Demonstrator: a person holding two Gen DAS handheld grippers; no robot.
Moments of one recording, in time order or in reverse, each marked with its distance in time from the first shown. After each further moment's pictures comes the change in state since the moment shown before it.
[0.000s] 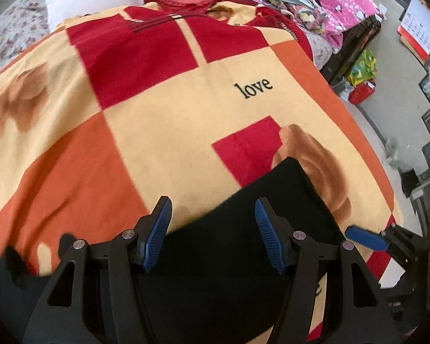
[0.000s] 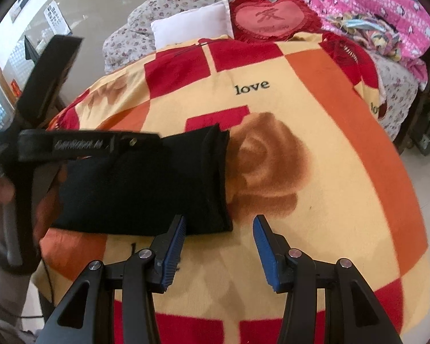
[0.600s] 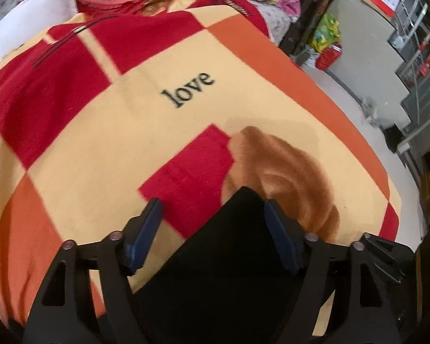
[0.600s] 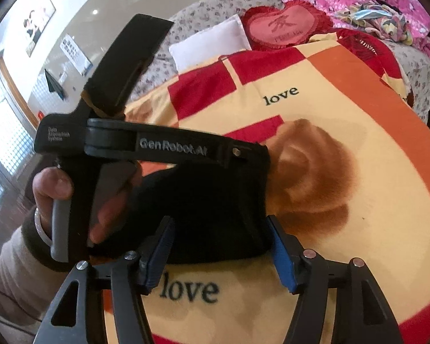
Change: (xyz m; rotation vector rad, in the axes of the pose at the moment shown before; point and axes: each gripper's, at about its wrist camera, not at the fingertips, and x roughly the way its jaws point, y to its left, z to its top) left arm 0.039 -0.040 0.028 0.220 0.066 -0.121; right arm 0.017 0.005 0.003 0.092 -0.143 0.189
